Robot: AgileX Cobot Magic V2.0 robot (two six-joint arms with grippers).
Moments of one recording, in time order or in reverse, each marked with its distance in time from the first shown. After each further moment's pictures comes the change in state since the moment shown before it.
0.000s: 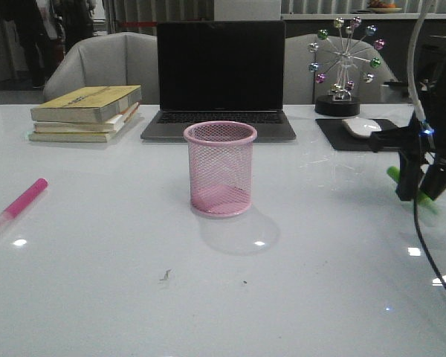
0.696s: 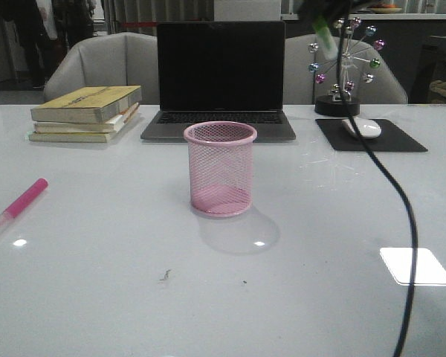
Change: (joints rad) left arm 0.000 0.000 0.000 0.000 0.000 0.000; right arm 0.283 -0.336 0.007 0.027 -0.437 -0.088
